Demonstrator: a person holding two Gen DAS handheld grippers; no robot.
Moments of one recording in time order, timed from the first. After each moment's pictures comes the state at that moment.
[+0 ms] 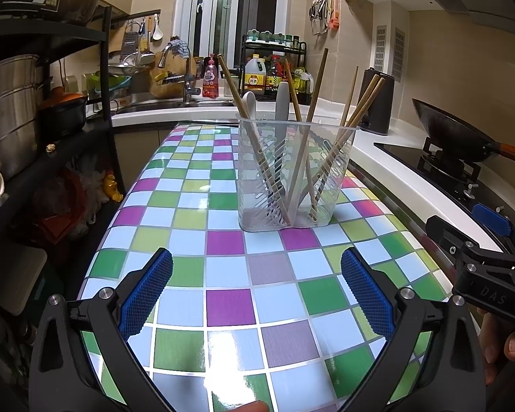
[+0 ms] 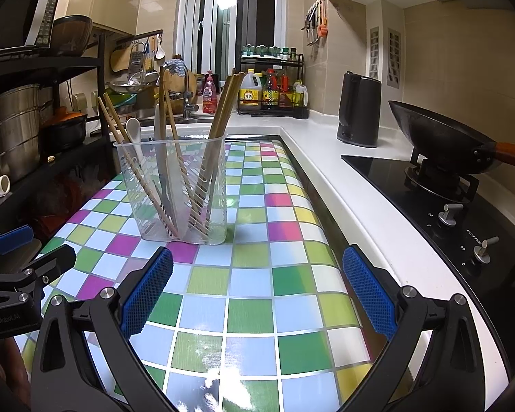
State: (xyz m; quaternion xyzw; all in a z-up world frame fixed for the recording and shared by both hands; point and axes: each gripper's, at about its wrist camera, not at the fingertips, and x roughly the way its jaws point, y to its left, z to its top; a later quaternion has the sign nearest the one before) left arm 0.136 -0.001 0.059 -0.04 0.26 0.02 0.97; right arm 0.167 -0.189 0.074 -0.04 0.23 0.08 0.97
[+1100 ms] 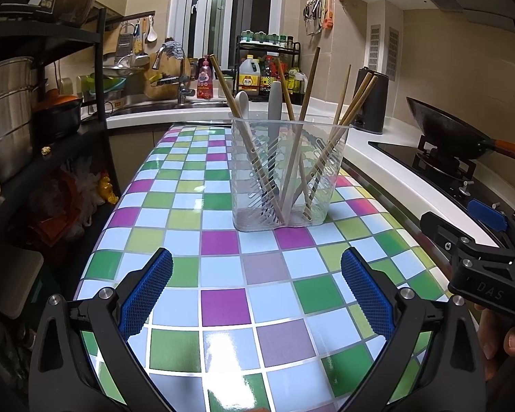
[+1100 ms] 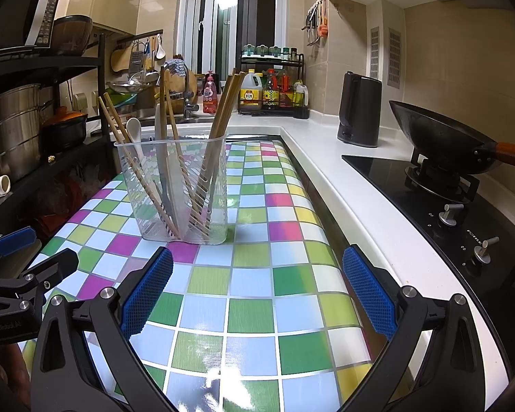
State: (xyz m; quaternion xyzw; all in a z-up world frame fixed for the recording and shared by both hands) left arm 0.135 0.000 0.058 -0.04 0.26 0.01 0.97; right arm 0.168 -0.190 0.074 -0.04 0.23 0.08 0.97
